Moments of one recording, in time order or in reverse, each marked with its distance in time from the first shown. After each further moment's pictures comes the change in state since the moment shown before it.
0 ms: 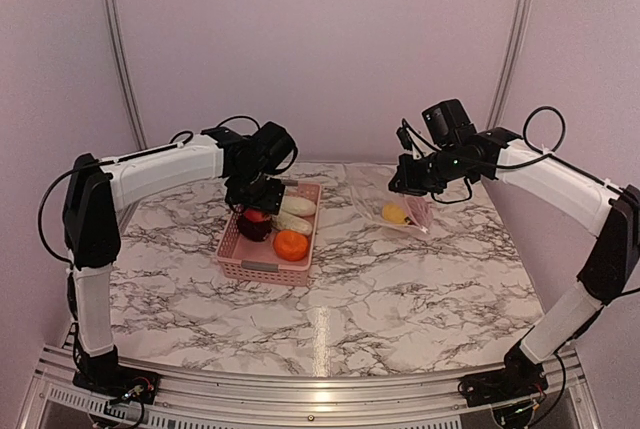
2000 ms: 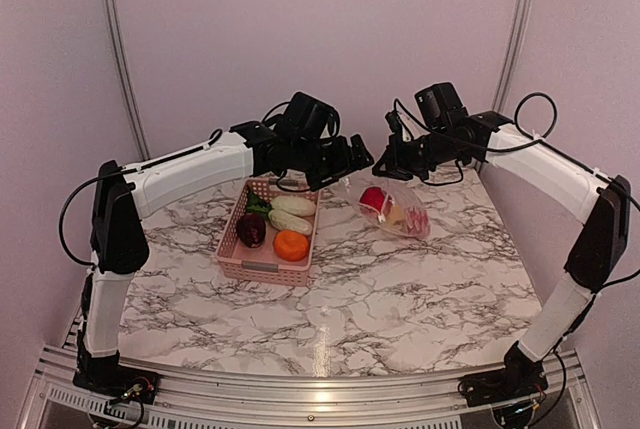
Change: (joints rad) left arm -0.119 0.132 0.299 0.443 0.467 -0.404; right arm 0.000 0.101 0.172 -0.022 -0.150 0.089
